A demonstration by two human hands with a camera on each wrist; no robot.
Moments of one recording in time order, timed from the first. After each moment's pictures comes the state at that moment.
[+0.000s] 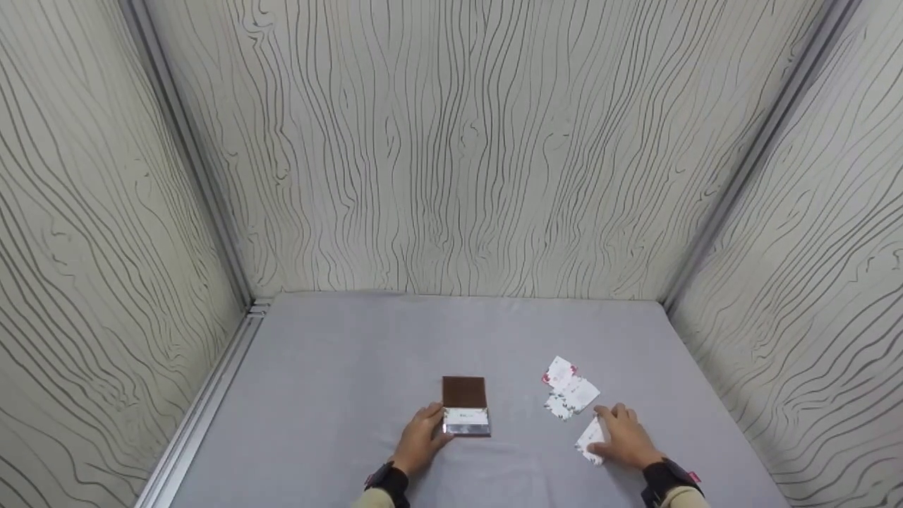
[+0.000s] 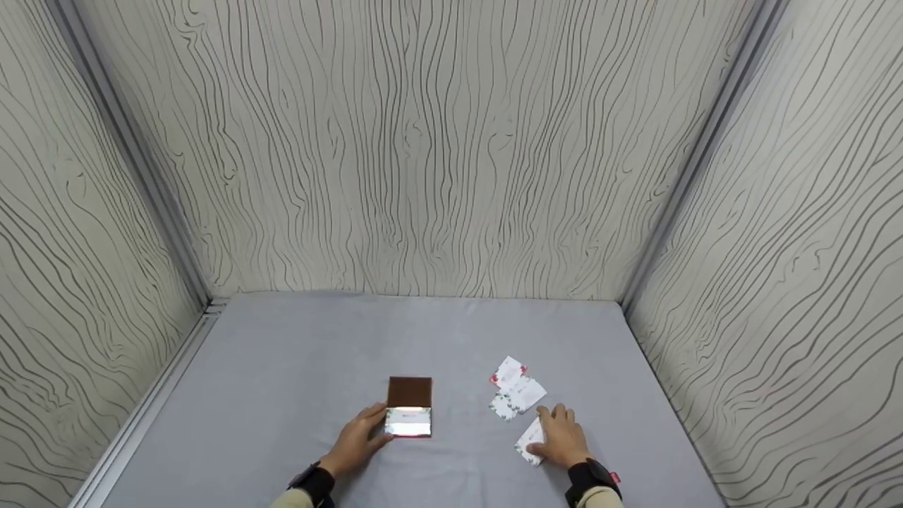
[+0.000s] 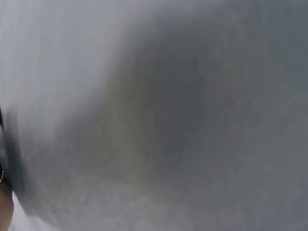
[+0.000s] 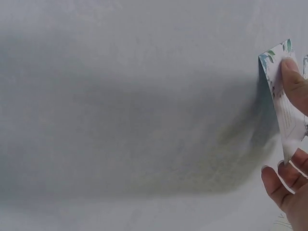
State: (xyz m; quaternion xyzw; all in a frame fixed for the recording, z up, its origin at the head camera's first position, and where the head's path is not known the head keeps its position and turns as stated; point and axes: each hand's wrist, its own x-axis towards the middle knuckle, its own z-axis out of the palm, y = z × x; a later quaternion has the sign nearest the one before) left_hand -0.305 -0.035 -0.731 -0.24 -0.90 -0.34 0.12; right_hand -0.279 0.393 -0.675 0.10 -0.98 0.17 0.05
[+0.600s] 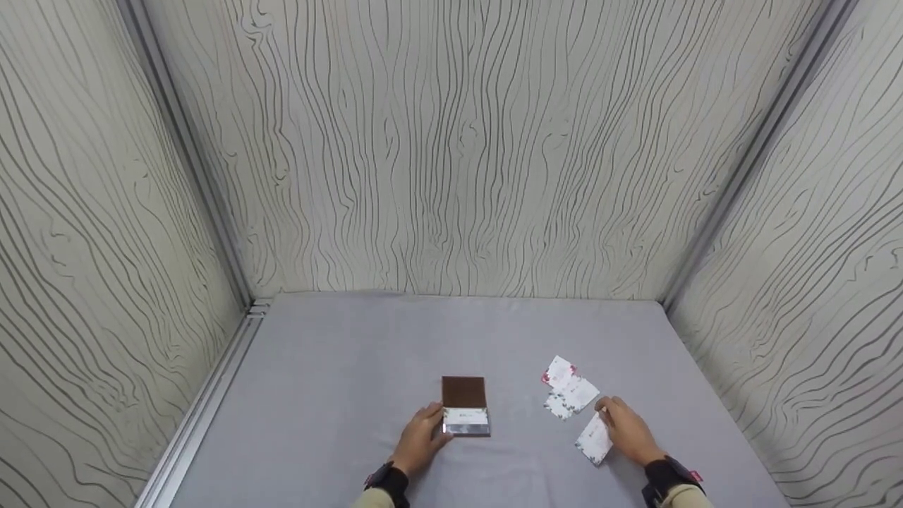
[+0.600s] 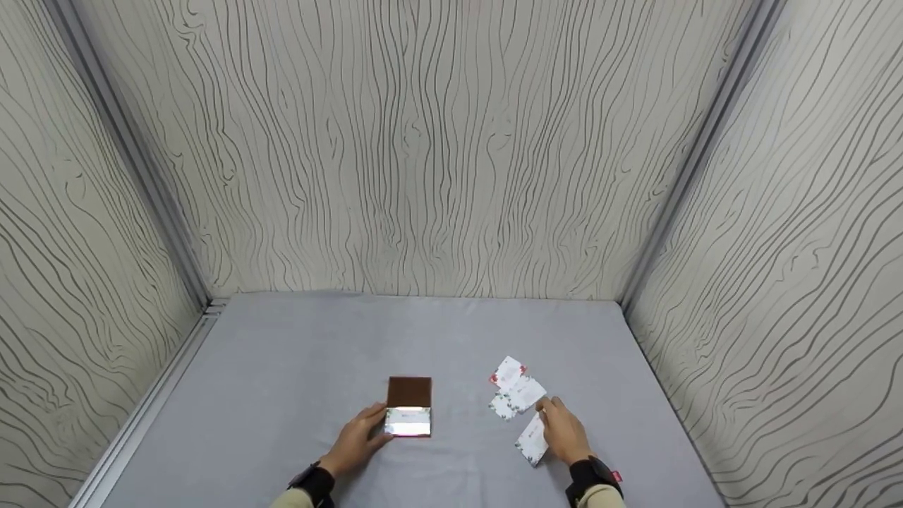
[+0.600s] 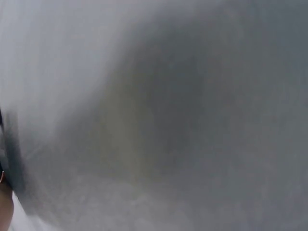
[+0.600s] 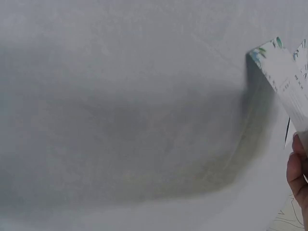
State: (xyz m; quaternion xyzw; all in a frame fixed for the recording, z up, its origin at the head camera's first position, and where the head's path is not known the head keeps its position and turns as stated) left_hand -0.303 -0.036 -0.729 -0.25 -0.90 -0.33 0.12; right_hand -0.285 0.389 -0.664 0.07 -0.97 0.22 0.10
